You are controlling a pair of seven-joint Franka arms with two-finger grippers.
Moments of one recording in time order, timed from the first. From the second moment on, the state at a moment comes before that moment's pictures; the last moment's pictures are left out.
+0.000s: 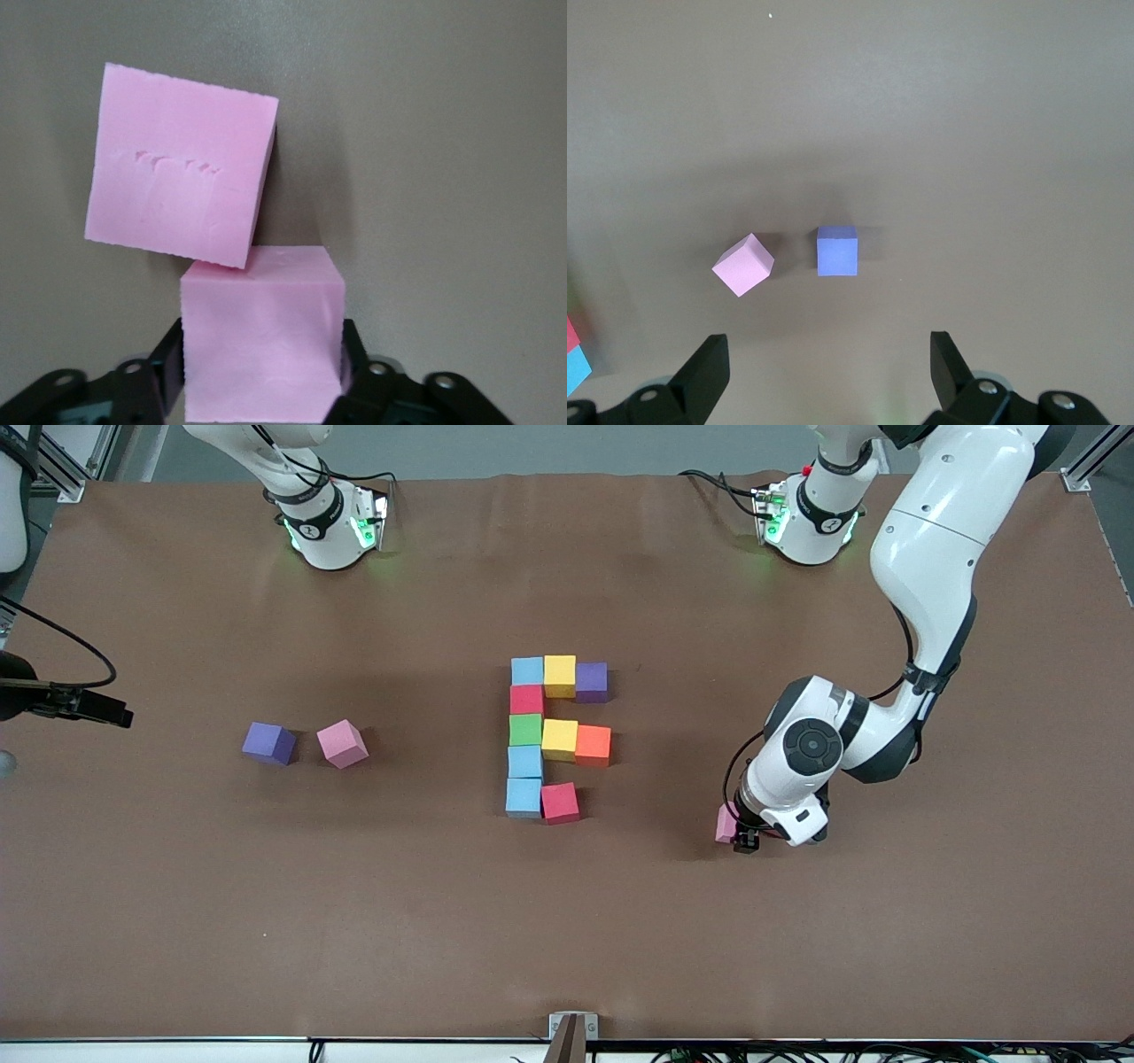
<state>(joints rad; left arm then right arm) -0.05 0.69 -0.35 -1.71 0.33 2.40 -1.94 -0.08 0.24 -0.01 -1.36 -0.05 1.45 0.06</state>
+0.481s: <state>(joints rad) -0.08 0.69 -0.35 -1.68 0.33 2.38 -1.96 -0.08 0.24 -0.02 -1.33 -0.05 1.46 0.06</state>
